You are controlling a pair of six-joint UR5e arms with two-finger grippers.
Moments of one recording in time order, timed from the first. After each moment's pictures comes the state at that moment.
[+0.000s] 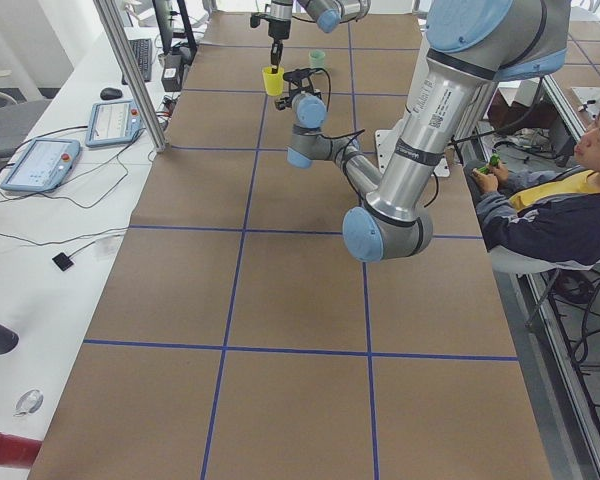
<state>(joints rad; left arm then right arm) -0.64 -2.03 -1.62 -2.90 -1.91 -0.50 0.90 -0.96 1.89 -1.61 2.15 1.14</state>
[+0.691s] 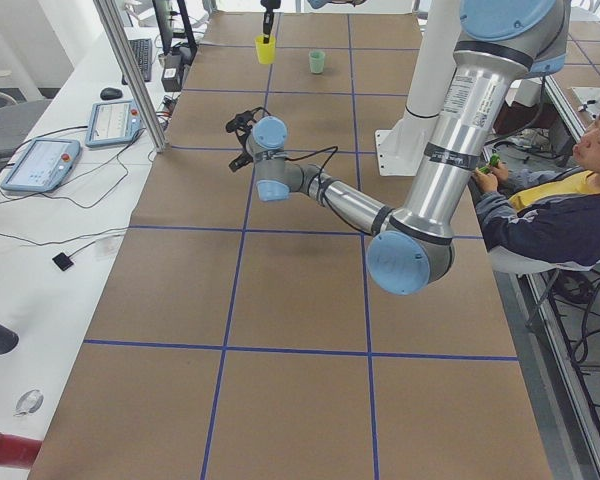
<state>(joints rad) -1.07 -1.83 -1.62 -2.40 -2.19 -0.35 1.05 -1.17 2.01 -1.68 2.20 0.83</state>
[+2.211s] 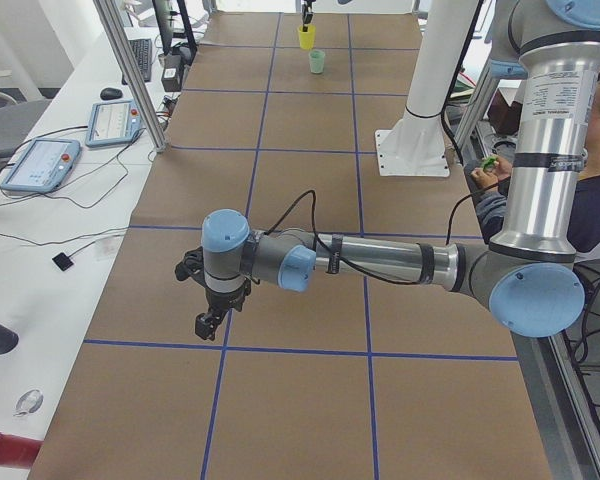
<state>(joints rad) -1.50 -1.62 -1.58 -1.77 -2.20 0.32 1.21 -1.80 1.96 -1.13 2.35 0.46</state>
